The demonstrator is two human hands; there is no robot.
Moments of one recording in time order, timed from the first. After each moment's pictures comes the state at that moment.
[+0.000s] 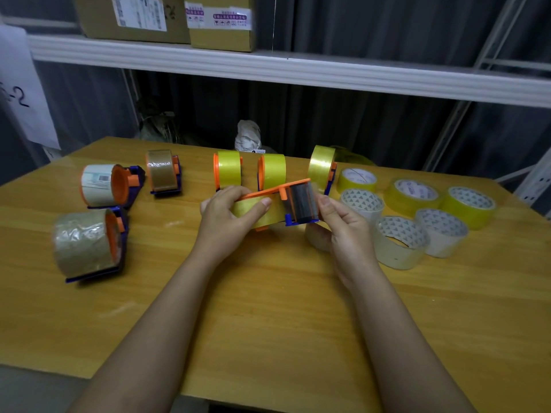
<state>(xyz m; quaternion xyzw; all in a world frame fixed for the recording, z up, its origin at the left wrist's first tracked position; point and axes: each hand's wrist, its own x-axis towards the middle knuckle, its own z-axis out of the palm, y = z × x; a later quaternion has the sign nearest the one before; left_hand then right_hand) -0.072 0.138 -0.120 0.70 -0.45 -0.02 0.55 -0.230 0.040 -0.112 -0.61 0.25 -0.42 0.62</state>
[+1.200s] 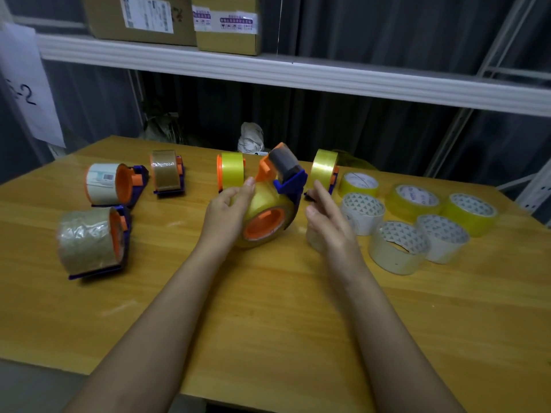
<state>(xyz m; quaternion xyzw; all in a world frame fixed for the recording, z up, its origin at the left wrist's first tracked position) -0.080 0.134 -0.107 0.67 -0.30 -0.16 0.66 -0.228 0.049 -0.111 -0.71 0.20 -0.36 0.57</state>
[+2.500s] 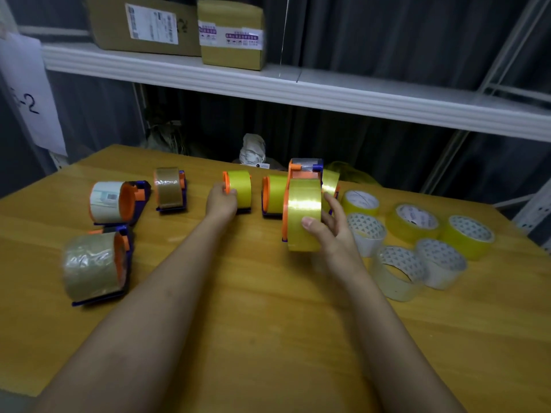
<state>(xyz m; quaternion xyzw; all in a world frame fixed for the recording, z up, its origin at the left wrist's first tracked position) 0.010 0.064 -0.101 0.79 -0.19 -0.15 0.57 -0.209 0.023 -0.091 -0.68 0.24 -0.34 0.60</state>
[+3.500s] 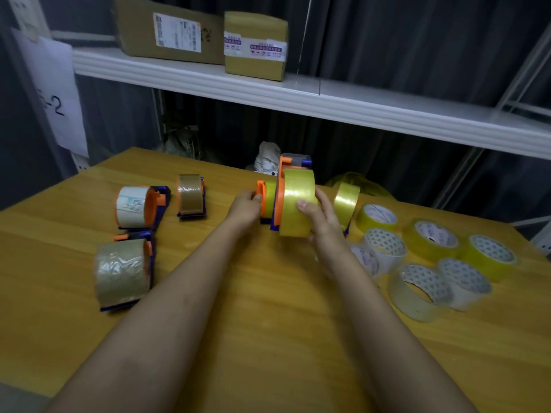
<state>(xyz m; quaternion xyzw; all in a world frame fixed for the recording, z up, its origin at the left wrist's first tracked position) 0.016 0.061 -0.093 0.77 -0.27 -0.21 0.53 -0.148 0.030 -0.070 -0.66 0.26 -0.31 0.64</state>
